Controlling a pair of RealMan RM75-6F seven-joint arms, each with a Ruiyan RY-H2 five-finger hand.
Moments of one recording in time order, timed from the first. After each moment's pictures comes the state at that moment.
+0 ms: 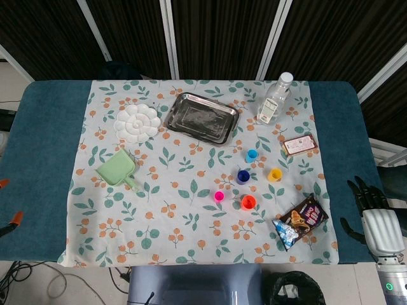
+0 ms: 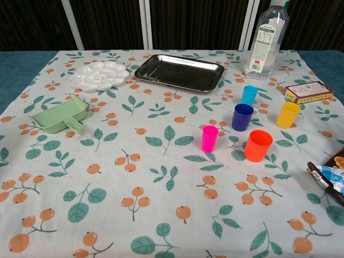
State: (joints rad) left arm -0.01 -1.10 -0.11 -1.70 1.41 1.58 0.09; right arm 0.08 -1.18 0.06 -1.50 -1.57 1.53 0.07
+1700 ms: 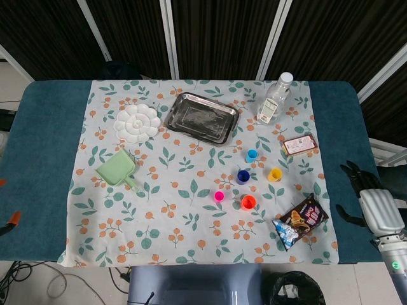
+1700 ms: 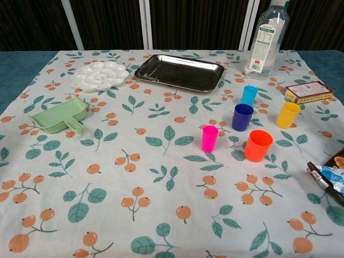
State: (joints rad) left arm -0.01 -1.10 -0.11 -1.70 1.40 1.59 0.10; right arm 0.23 -0.97 0.12 -1.65 -1.50 1.28 0.20
